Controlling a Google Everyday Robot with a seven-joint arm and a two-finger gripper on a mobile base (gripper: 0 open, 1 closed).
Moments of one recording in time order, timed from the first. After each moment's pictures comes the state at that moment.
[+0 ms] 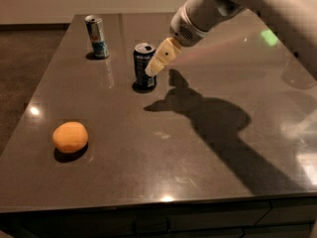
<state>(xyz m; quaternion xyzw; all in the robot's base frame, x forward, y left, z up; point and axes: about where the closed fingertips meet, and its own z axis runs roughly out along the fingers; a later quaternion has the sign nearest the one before) 0.655 -0.024 0.928 -0.52 0.78 0.12 0.32</state>
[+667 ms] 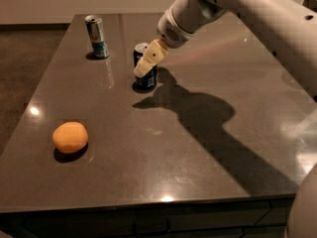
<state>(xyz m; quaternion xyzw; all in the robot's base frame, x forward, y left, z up) 0.665 0.011 0.917 -0.54 0.77 0.14 0.31</state>
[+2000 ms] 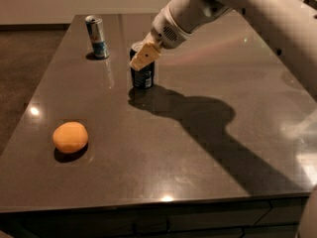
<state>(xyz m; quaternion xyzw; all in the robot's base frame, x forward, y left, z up) 0.633 0.035 0.930 -0.57 0.74 0.20 0.31</state>
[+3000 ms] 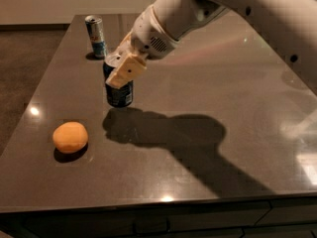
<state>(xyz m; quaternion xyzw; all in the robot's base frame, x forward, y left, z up) 0.536 0.083 0.955 -0.67 0.63 0.25 0.31</state>
